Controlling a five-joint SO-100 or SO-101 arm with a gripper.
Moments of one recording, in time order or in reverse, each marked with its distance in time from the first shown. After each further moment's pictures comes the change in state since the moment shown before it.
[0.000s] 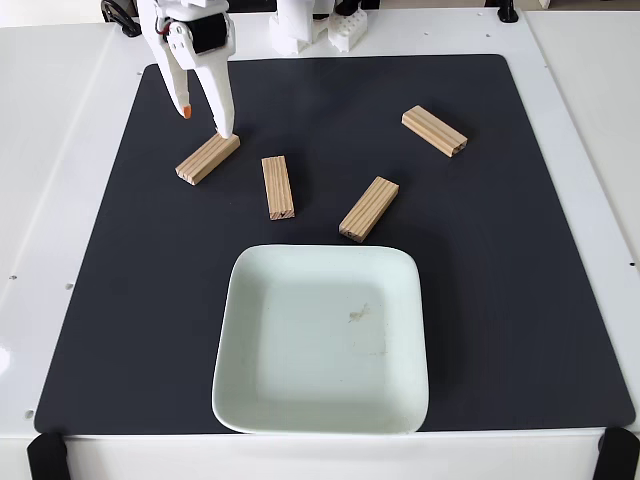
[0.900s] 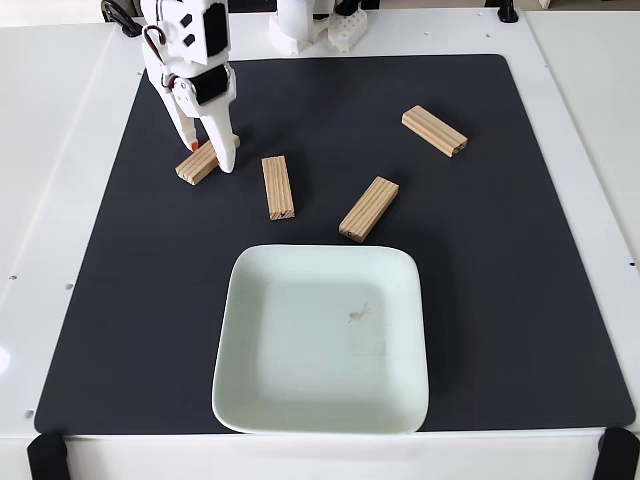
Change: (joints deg) arm -0.1 -13.4 -1.6 -7.9 0.4
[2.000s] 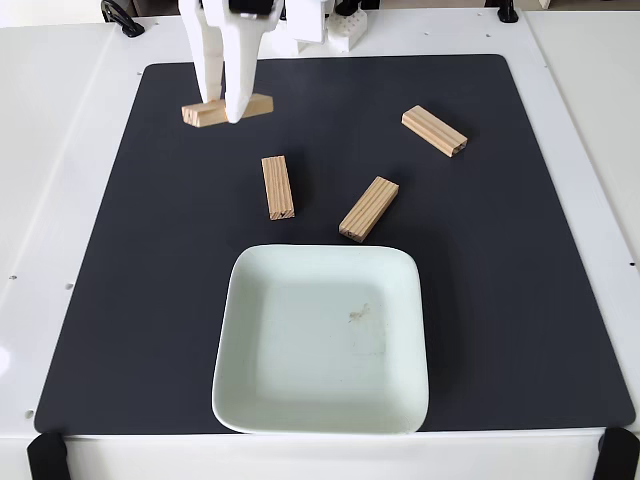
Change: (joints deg) arm -17.6 28.1 -1.4 1.5 28.6
